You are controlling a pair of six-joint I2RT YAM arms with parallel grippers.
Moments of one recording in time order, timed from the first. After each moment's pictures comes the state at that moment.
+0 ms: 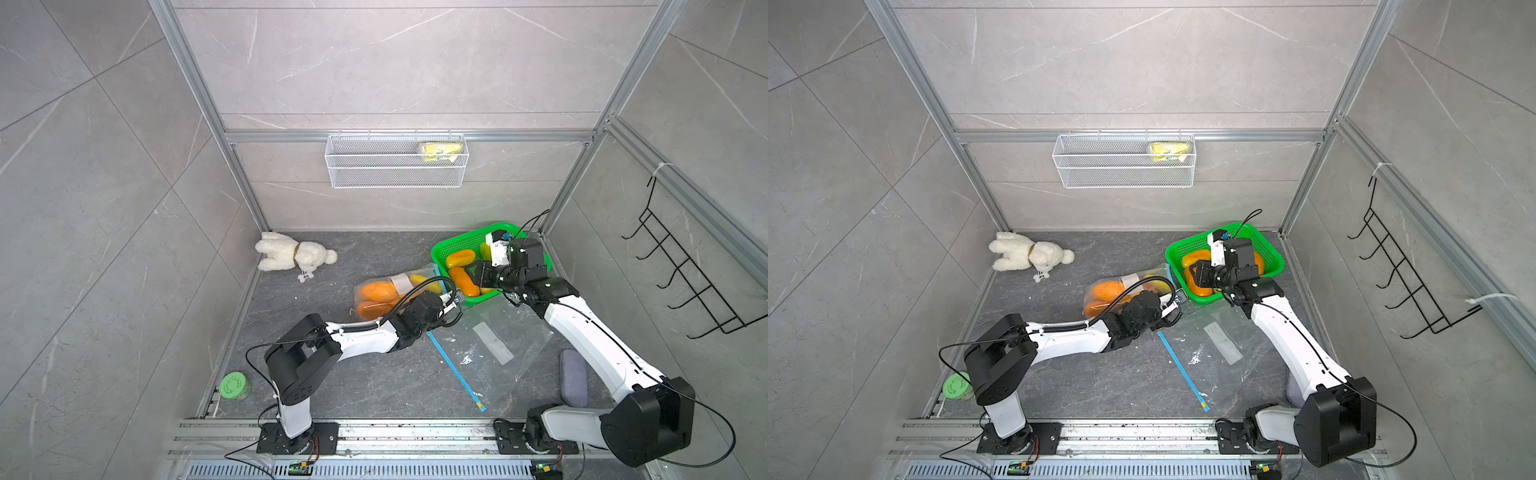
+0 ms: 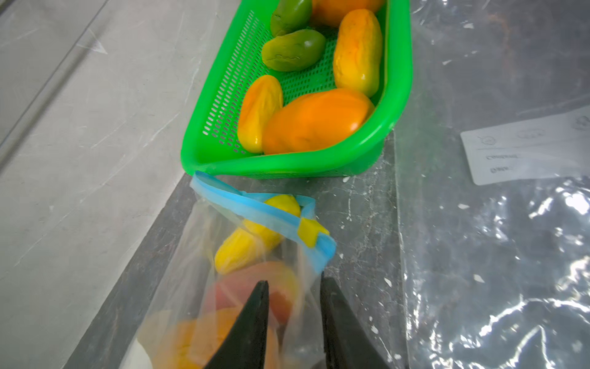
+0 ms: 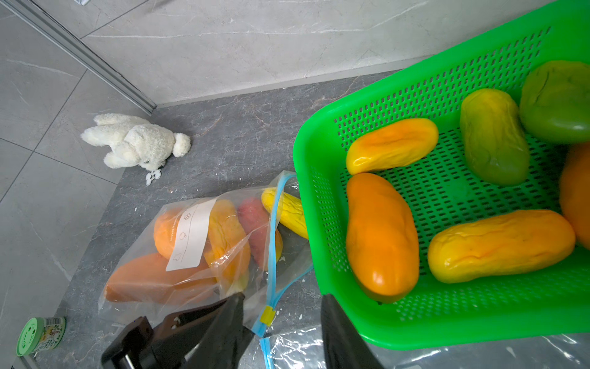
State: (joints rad) left arm -1.00 1.81 1.10 0.21 -0.33 0.46; right arm 0.25 1.31 1.12 -0.43 -0.26 0.30
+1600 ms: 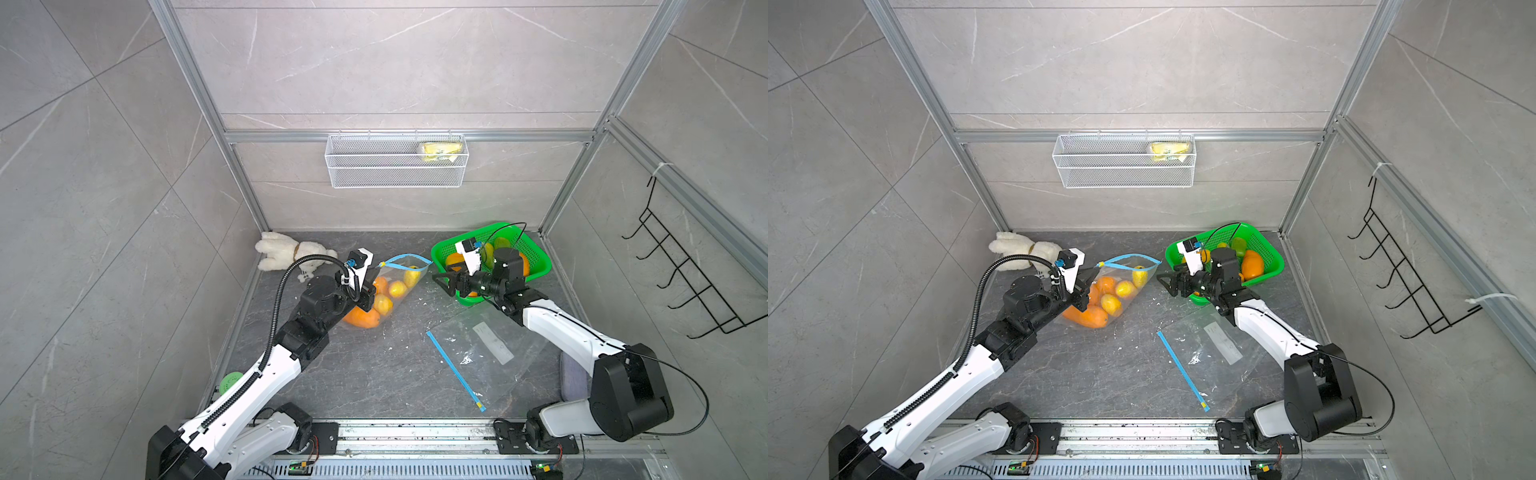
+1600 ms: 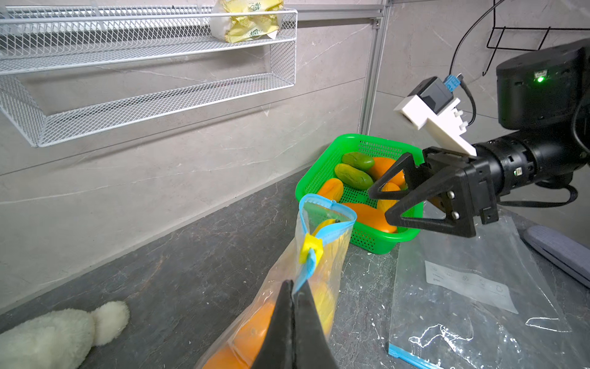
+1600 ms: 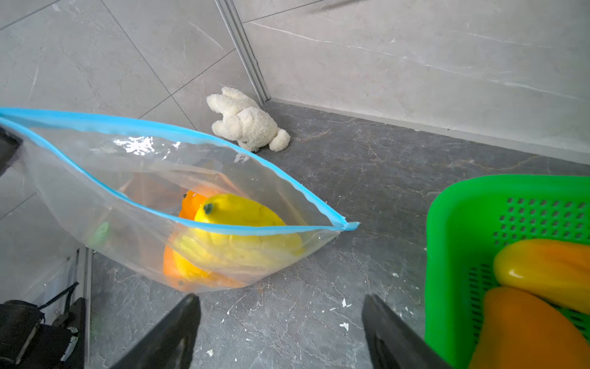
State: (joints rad) left arm -0.57 0.99 0.81 0.05 0.11 0.04; right arm 0.31 1.44 0.92 0.14 -0.63 0.10
